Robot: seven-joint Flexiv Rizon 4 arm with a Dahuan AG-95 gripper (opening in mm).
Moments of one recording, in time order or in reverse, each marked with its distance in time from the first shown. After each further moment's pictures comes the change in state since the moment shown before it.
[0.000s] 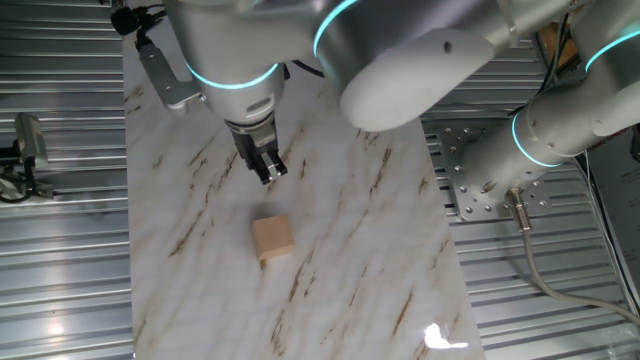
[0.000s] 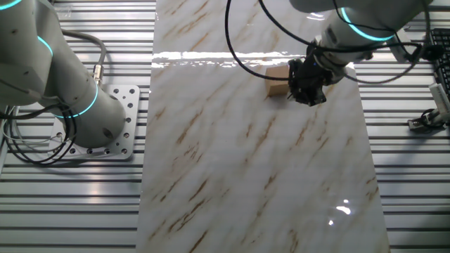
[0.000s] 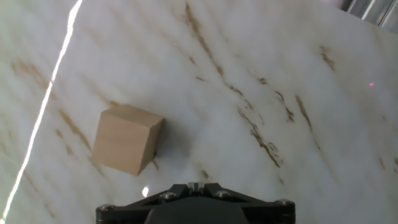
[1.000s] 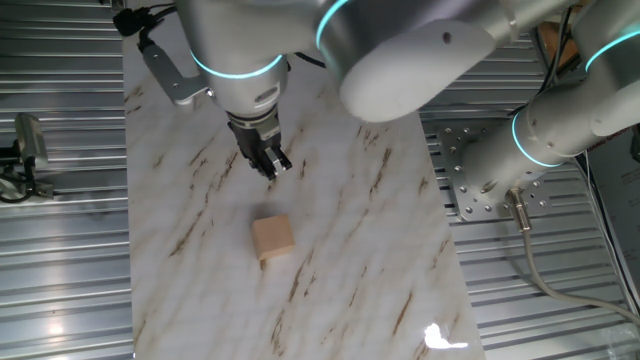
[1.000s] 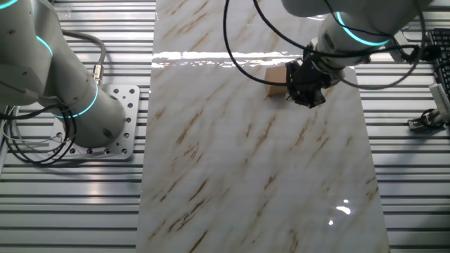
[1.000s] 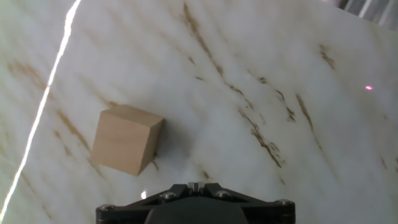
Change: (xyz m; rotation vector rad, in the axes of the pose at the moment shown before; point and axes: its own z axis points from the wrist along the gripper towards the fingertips) arm 0.004 0.000 0.003 -0.064 -0.018 -0.133
